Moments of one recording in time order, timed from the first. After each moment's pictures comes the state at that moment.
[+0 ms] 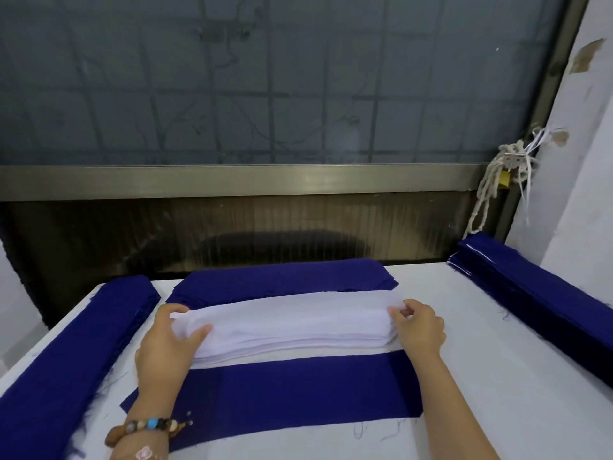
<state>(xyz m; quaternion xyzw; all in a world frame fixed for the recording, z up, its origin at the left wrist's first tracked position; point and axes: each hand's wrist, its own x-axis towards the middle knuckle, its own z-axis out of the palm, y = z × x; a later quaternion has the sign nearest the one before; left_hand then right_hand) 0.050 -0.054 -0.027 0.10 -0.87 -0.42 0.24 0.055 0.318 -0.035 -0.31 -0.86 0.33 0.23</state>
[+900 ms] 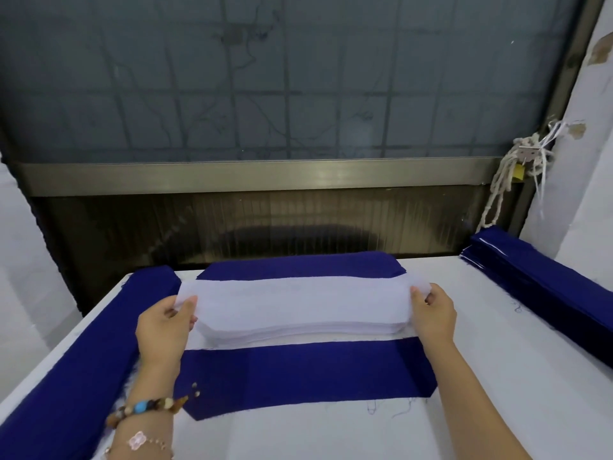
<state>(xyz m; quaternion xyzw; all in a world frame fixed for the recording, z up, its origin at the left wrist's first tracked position) 0.068 -0.070 0.001 0.17 -0.76 -0.57 0.26 0.063 0.313 -0.032 -0.23 -0.76 0.51 0.32</state>
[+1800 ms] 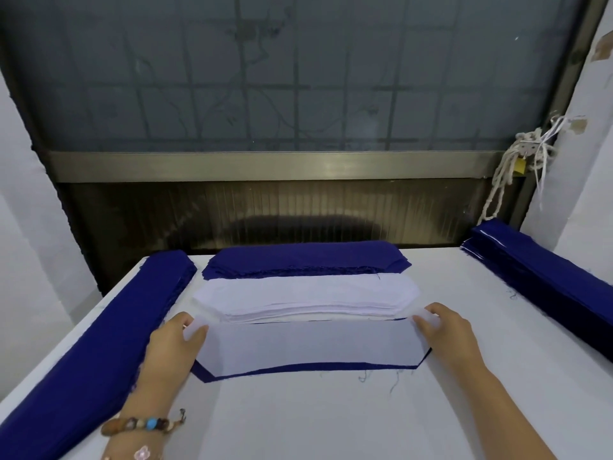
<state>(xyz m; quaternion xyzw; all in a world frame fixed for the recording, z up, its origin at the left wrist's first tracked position) 0.113 -0.100 -0.039 0.13 -0.92 -0.35 0.15 0.140 0.327 -0.037 -0.18 -0.91 0.35 0.16</state>
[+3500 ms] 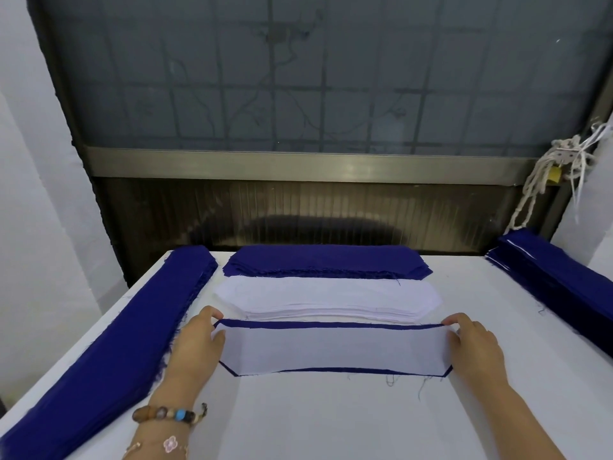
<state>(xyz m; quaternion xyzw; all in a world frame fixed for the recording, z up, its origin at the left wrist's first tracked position) 0.114 -0.099 -0.045 0.10 -0.94 -0.30 0.11 0.143 0.324 -0.038 -0.20 -0.94 0.23 0.15</state>
